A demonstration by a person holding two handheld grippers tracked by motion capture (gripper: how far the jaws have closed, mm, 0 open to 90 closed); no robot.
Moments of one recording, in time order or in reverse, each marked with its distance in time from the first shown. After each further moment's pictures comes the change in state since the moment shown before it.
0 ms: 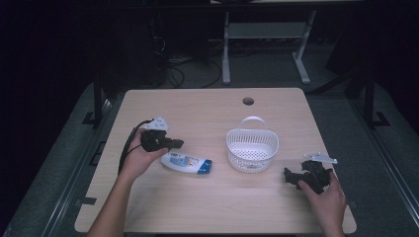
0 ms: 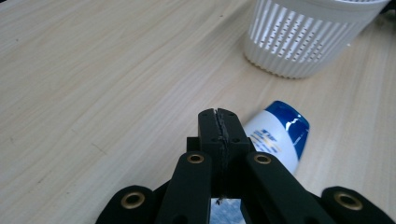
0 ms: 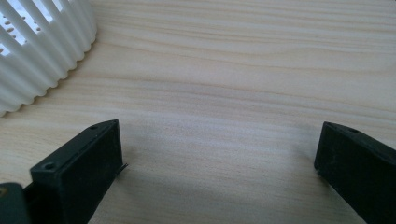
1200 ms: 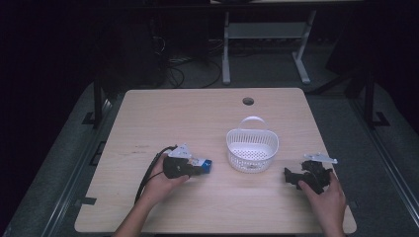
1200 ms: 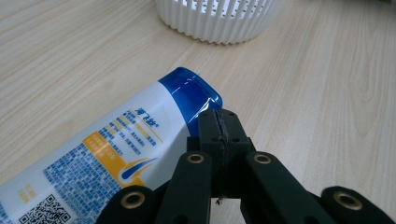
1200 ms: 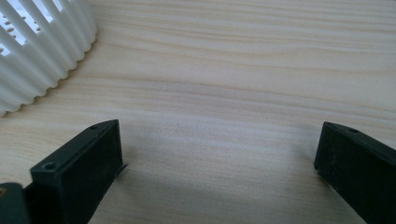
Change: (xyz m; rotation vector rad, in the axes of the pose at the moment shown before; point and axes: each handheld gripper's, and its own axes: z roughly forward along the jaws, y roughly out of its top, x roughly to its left) left arm -0.074 -0.031 0.051 0.029 -0.123 0.010; right arm 0.000 0.000 0.000 0.000 0.000 0.000
